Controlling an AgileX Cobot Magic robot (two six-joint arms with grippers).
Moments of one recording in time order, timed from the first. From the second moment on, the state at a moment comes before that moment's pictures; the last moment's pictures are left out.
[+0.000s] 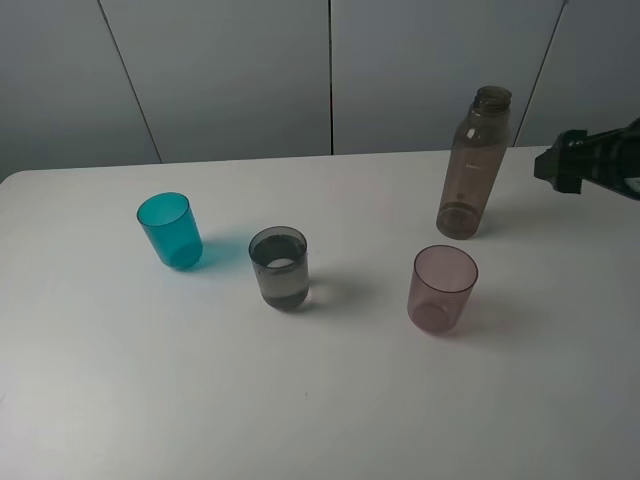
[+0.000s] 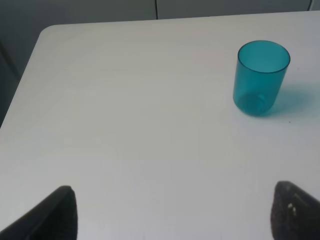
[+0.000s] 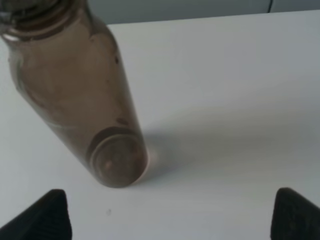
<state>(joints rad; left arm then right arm) -0.04 0.00 -0.51 0.08 1.08 -0.05 0.05 1.21 -0.54 0.09 0.10 0.01</state>
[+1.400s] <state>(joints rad) -0.04 0.00 -0.51 0.08 1.08 -0.04 -0.10 0.10 -0.61 0.04 1.08 -0.06</state>
